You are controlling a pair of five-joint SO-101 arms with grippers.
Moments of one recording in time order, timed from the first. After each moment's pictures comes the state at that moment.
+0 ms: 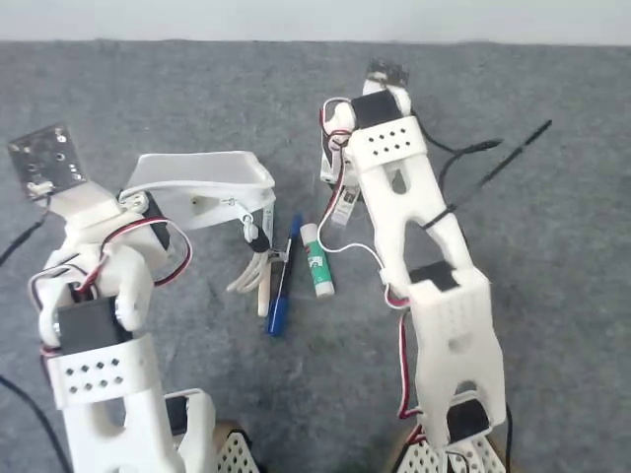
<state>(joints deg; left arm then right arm) -18.5 -56.0 44.2 61.3 16.5 -23.2 37.3 -49.4 100.6 -32.4</state>
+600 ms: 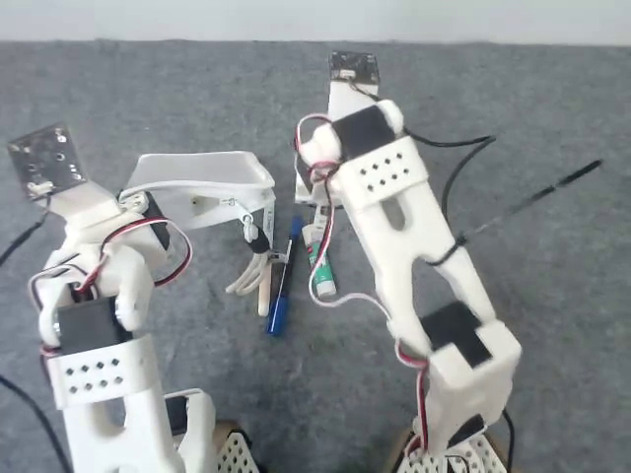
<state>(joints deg) -18.5 -56.0 44.2 61.3 16.5 -31.4 13.6 -31.8 100.6 -29.3</state>
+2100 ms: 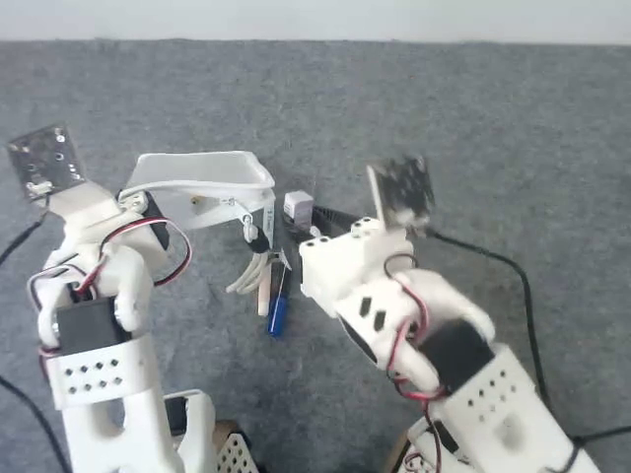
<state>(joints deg) -18.5 -56.0 44.2 61.3 16.5 -41.9 -60.3 48.8 39.1 -20.2</state>
